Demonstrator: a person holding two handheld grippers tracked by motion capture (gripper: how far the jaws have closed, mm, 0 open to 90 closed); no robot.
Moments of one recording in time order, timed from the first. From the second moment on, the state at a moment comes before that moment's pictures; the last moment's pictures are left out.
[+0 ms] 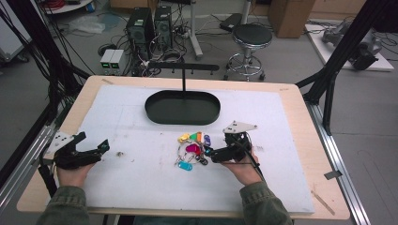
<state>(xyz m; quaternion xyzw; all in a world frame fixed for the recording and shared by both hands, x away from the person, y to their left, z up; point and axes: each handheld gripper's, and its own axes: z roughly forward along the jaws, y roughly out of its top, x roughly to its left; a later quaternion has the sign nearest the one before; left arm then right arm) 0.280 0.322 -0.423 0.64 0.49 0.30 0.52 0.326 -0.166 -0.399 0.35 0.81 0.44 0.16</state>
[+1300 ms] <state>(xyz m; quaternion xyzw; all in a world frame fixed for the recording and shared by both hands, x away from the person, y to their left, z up) 0.282 0.322 -0.423 0.64 0.49 0.30 0.52 0.372 -0.114 -0.406 0.32 0.88 0.34 0.09</state>
